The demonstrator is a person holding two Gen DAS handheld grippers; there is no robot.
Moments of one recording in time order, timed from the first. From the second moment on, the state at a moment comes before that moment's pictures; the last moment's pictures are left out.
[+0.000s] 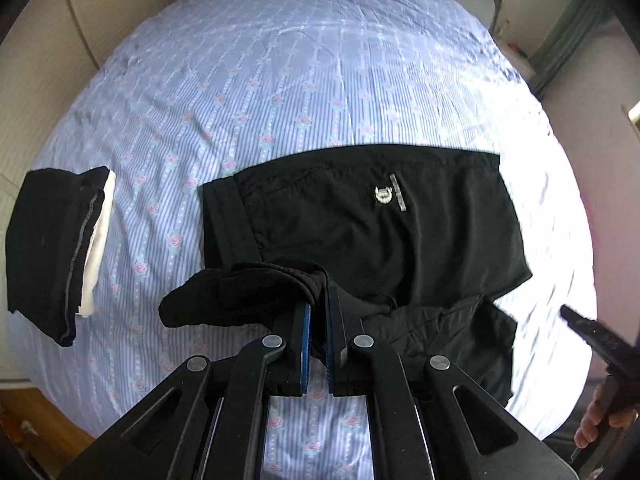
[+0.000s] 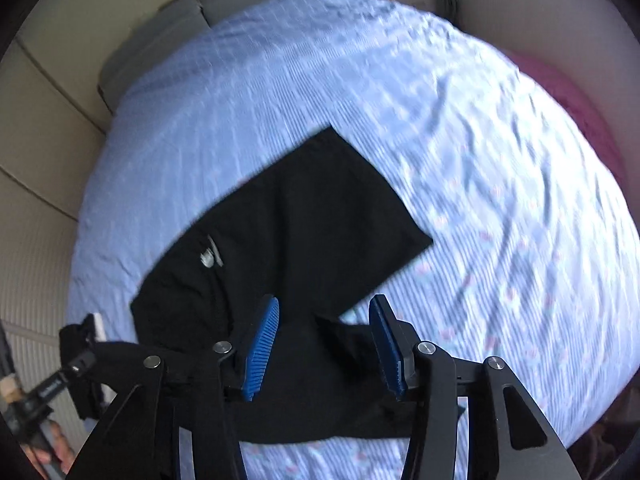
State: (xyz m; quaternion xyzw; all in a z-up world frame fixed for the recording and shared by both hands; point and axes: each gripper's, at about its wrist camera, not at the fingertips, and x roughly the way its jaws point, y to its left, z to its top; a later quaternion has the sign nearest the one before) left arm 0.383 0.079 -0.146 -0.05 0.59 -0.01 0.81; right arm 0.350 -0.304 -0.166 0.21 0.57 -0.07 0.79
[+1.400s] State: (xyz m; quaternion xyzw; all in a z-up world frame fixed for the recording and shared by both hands) left arm 0.365 0.061 -0.186 -0.07 0.63 0.01 0.77; right arm 0.264 -0.348 -0.171 0.14 0.55 -0.07 0.82
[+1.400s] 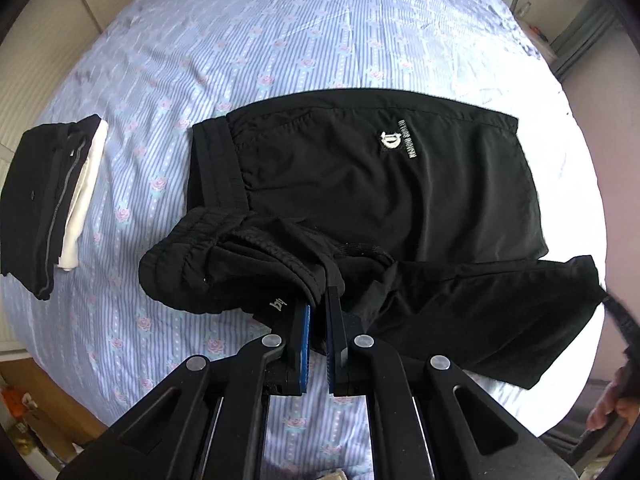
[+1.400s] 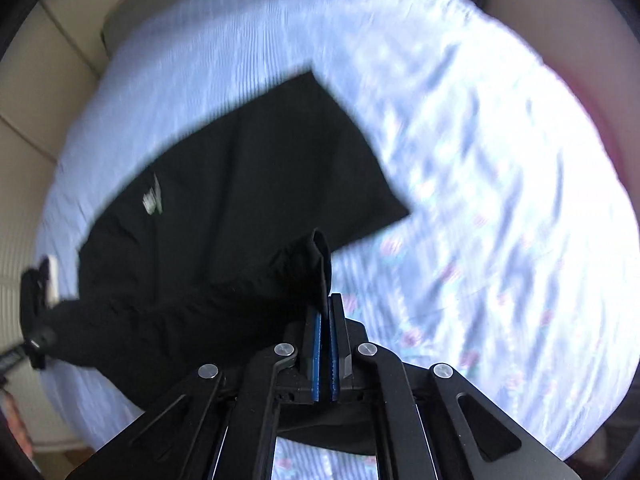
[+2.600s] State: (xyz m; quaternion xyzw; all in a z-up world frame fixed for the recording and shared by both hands) left arm 0.390 0.015 -0.209 0.00 0.65 0.00 0.76; right arm 0.346 -0.364 -0.310 0.14 0.66 -0.04 0.74
